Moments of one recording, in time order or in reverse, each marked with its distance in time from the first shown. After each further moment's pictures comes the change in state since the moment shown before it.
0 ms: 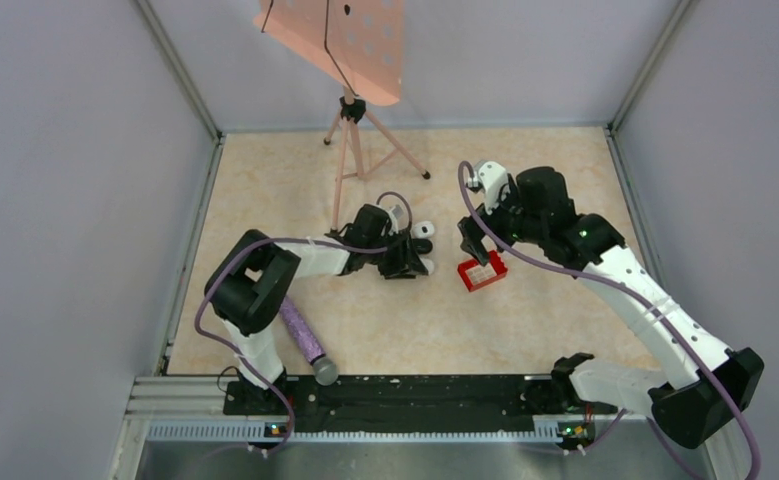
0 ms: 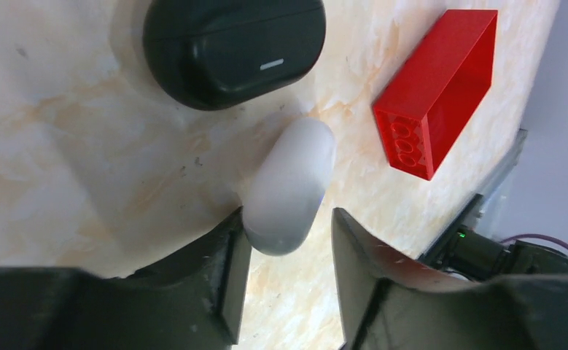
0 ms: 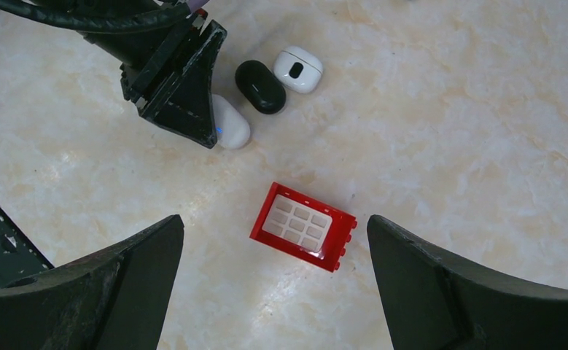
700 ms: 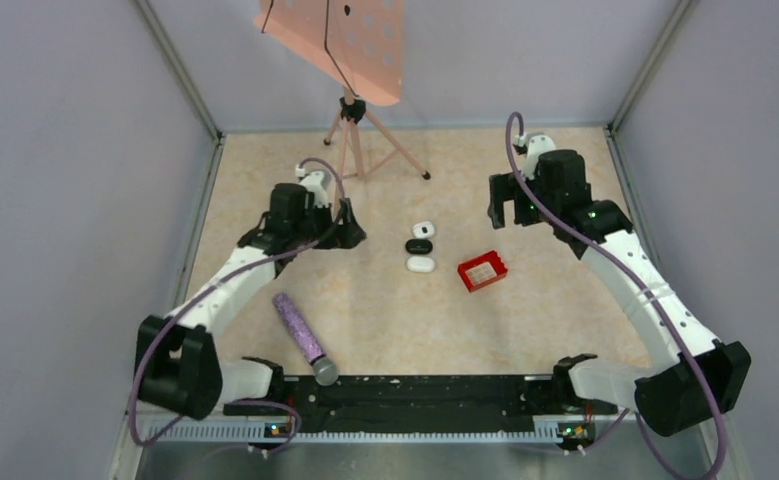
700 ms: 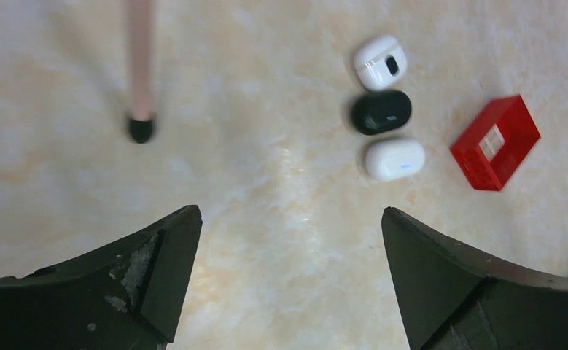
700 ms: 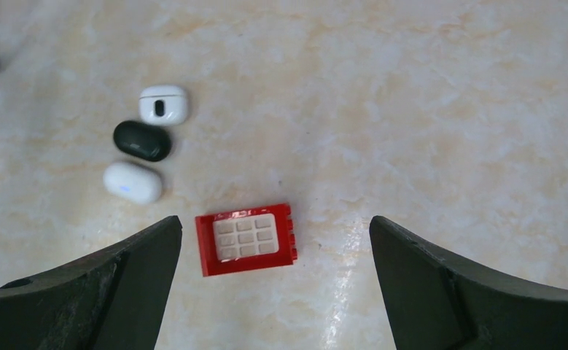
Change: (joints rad) left arm 0.279 -0.484 -0.037 -0.334 -0.149 0.441; right arm -0.187 0.055 0.029 0.031 0.168 0.279
